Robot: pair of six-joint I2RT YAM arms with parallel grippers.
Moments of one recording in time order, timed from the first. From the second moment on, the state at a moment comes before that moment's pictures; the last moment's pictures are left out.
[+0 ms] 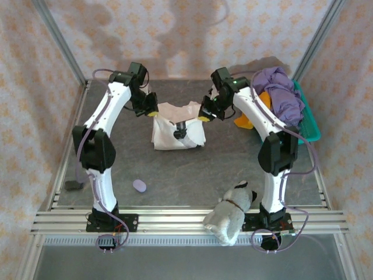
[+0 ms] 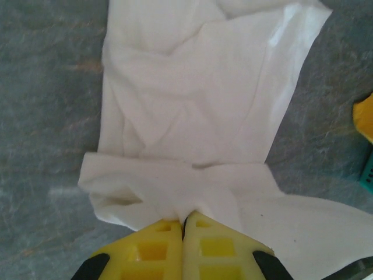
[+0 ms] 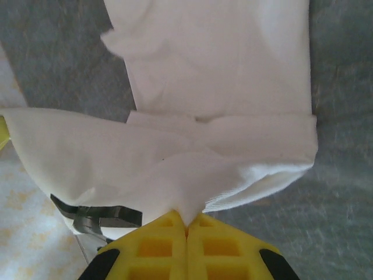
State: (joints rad) left arm -0.16 2.03 2.04 -1.29 0.35 -0.54; right arm 0.40 2.00 1.96 -1.17 -0.49 0.67
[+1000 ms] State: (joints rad) left arm 0.02 2.22 1.92 -0.60 0.58 -0.81; right arm 0.27 2.18 1.99 -0.91 -0.51 0.68
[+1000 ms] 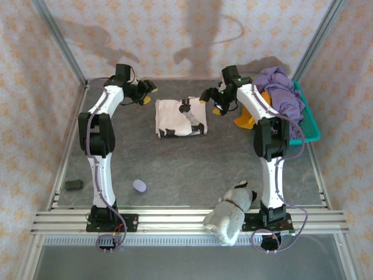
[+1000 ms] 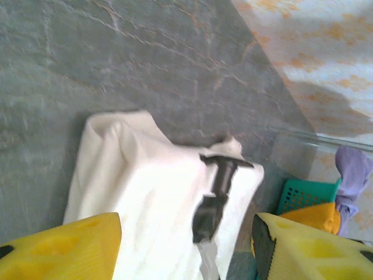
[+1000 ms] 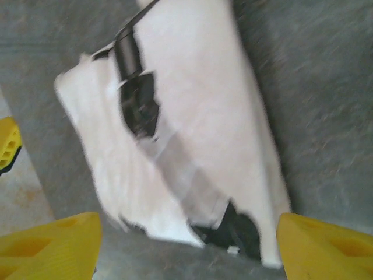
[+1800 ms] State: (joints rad) left arm -0.20 2.05 1.35 -0.29 0.47 -0.84; right arm 0.36 2.17 1.62 -0.68 -0.58 0.72
